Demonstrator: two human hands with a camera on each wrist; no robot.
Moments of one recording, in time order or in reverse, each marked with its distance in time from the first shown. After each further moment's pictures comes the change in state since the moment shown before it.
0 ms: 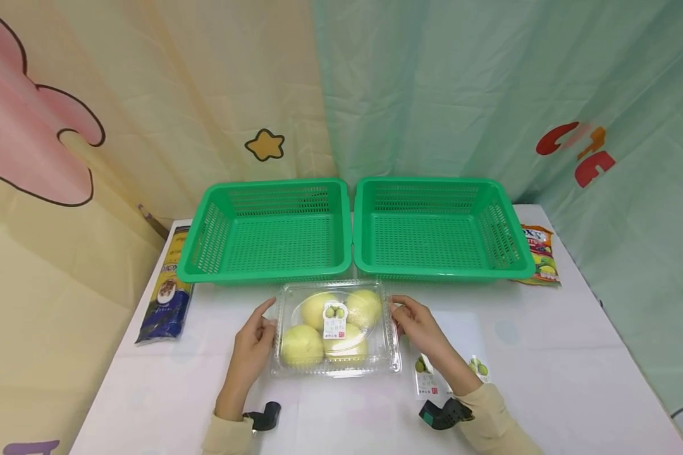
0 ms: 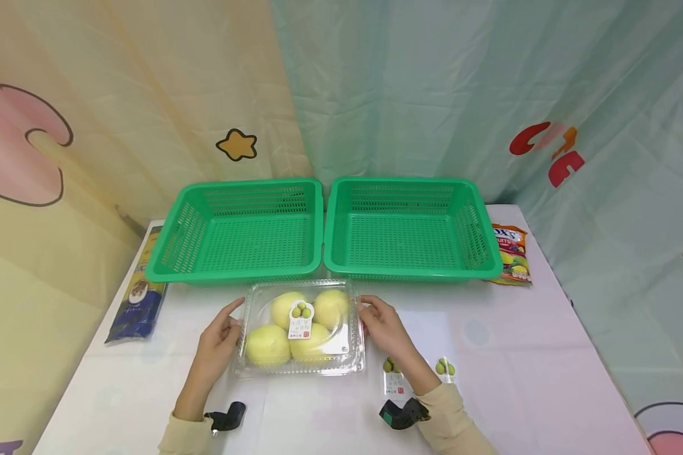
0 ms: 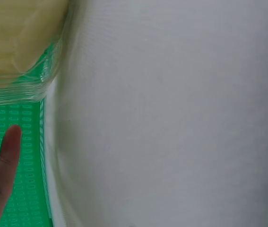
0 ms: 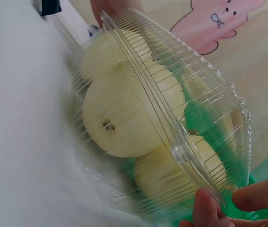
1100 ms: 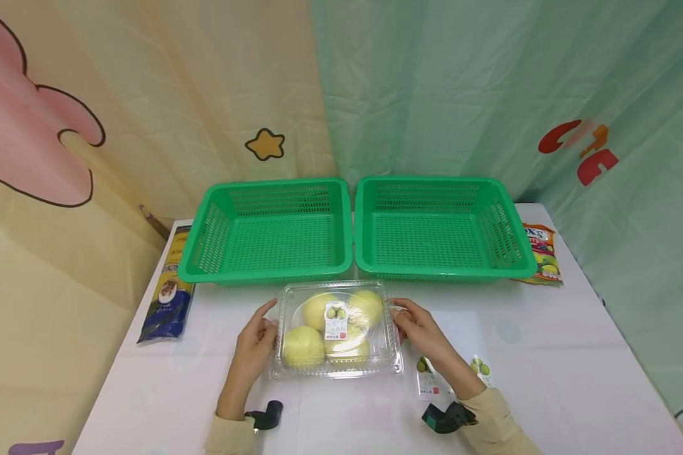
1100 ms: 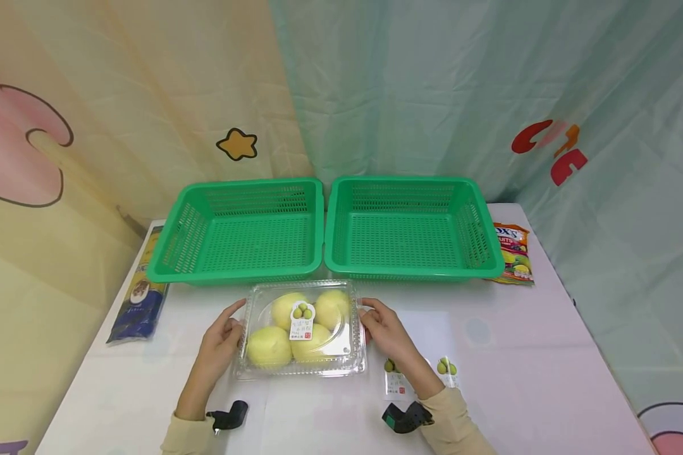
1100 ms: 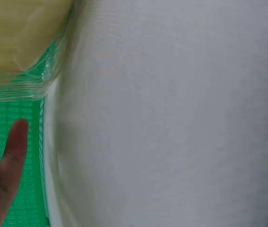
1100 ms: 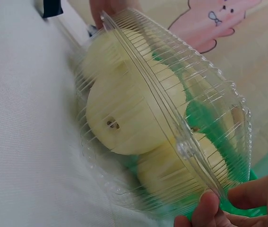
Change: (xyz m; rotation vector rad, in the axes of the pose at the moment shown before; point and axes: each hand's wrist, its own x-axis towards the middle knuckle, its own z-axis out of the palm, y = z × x) left_hand 0.004 -0.001 0.001 -0.028 -0.032 -0.094; right_hand -0.003 0.005 -0.001 -0.001 -0.045 0.015
